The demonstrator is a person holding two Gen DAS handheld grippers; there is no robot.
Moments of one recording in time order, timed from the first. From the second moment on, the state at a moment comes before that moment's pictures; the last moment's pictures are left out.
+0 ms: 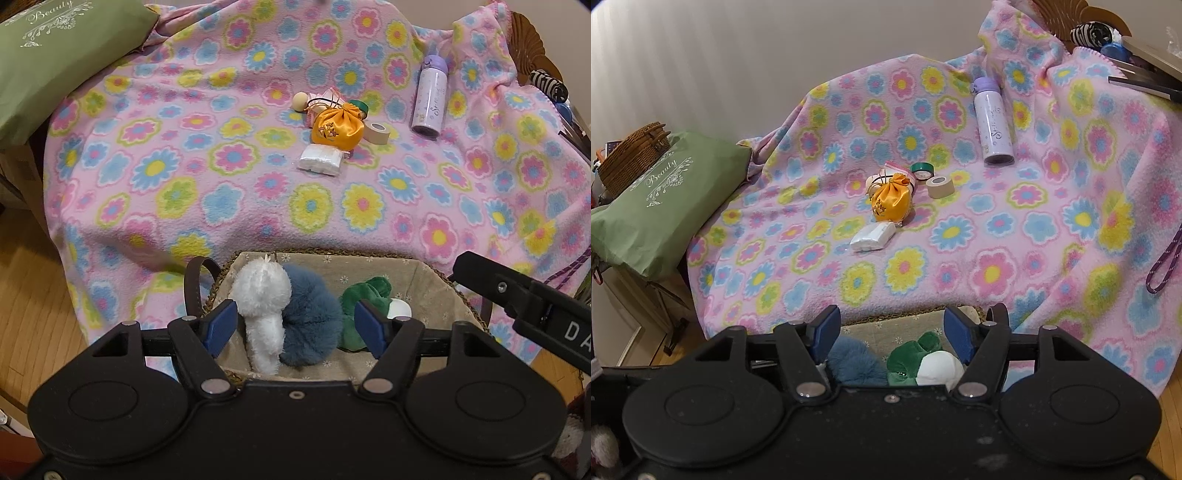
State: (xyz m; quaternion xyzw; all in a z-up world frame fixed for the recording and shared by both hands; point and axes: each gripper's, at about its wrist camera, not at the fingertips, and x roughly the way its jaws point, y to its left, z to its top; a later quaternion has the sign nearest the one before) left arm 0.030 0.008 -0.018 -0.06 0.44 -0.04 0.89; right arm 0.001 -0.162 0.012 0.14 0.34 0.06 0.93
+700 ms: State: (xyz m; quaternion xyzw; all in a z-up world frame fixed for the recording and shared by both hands) left arm 0.028 0.004 -0.016 -0.04 0.43 -0.02 0.90; right arm 0.002 -0.162 0.010 0.14 0.35 0.06 0.93
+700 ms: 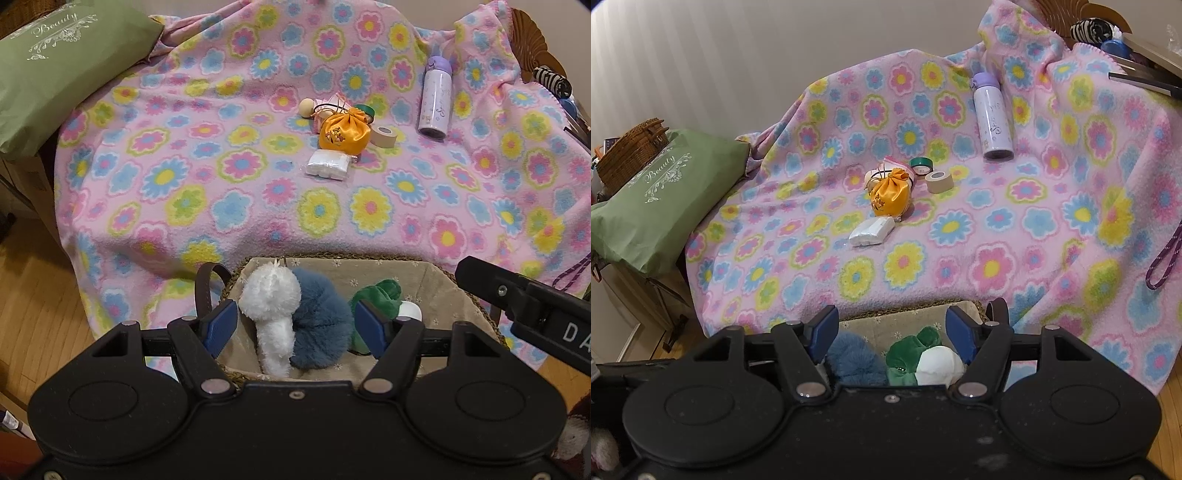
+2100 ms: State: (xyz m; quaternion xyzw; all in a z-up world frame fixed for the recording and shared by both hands) left arm 0.155 0.039 -0.015 0.11 0.34 0.08 0.93; right arm 0.163 -0.178 0.013 -0.03 0.33 0.06 0.94
